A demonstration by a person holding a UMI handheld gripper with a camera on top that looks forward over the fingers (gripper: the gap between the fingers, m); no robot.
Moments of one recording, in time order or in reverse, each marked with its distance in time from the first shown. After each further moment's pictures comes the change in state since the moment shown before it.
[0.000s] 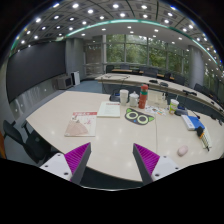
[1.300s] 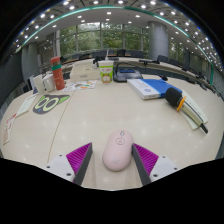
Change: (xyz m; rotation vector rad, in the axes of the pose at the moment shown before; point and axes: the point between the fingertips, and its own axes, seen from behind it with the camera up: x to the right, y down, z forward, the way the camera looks) arm 0.439 0.144 0.196 -0.115 0.342 0.270
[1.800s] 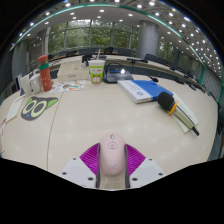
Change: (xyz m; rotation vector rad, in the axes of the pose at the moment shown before) arm 0.007 -0.022 0.010 -0.033 0.173 0.015
